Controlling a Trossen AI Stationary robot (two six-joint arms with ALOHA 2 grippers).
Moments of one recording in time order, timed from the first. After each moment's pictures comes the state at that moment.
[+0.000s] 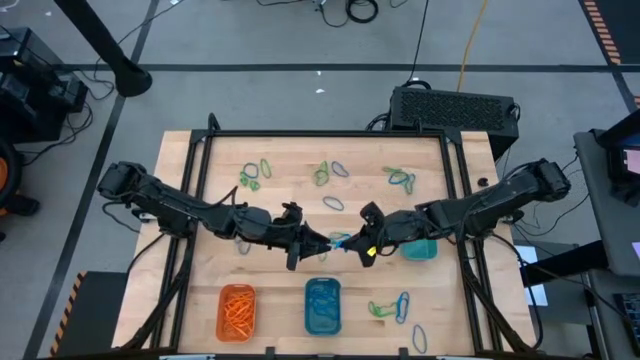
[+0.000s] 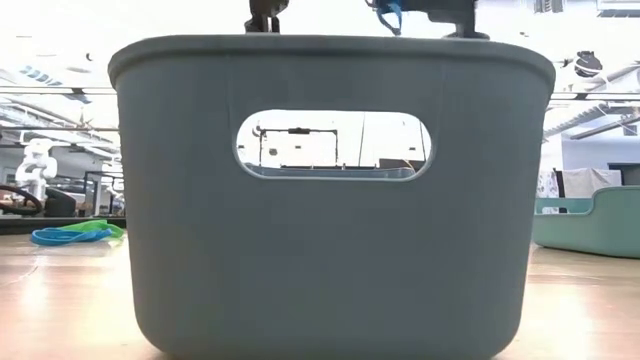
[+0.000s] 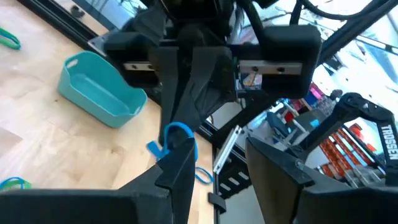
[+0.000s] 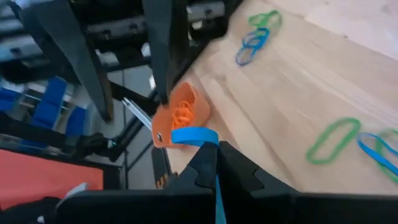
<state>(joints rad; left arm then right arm) -0.27 1.47 0.89 0.46 -0.10 -0.78 0.30 1.34 0.92 -0.01 0.16 1.07</state>
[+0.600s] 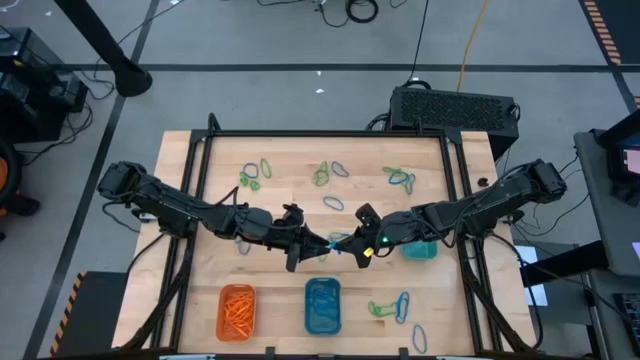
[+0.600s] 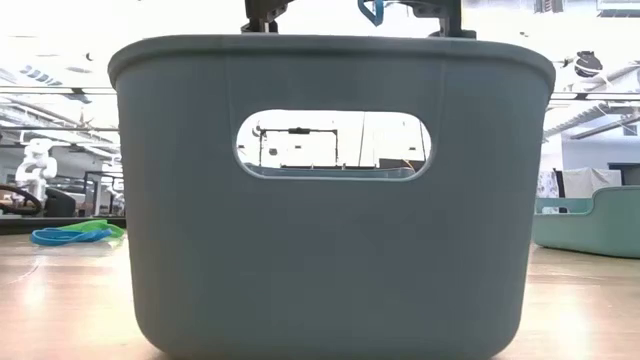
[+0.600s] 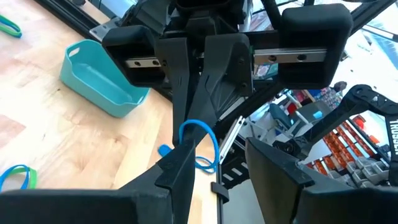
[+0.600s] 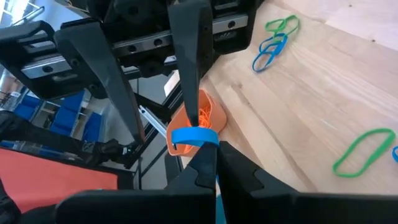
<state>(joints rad) -0.27 1.47 0.89 0.42 -0.08 -0.78 0.29 1.39 0.92 0.10 0.15 1.08</state>
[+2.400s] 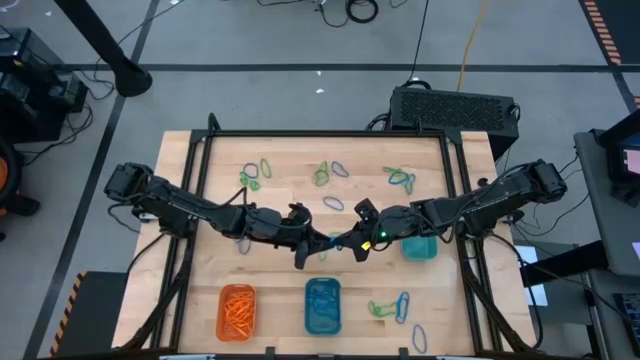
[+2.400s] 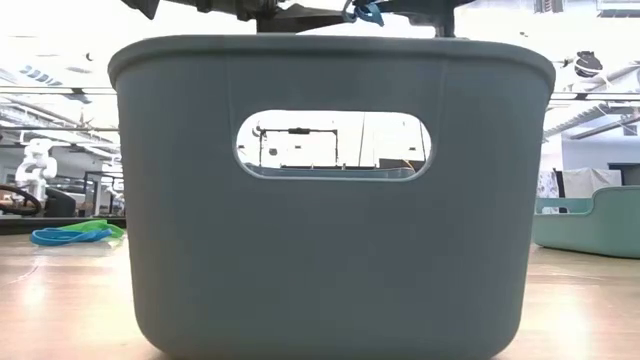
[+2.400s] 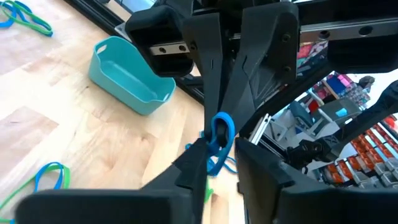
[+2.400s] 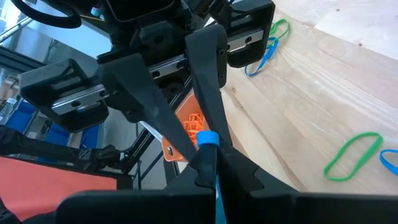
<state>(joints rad) -0.24 1.53 0.89 0.43 -0.09 -0.75 0.25 1.39 0.92 0.09 0.12 1.08</state>
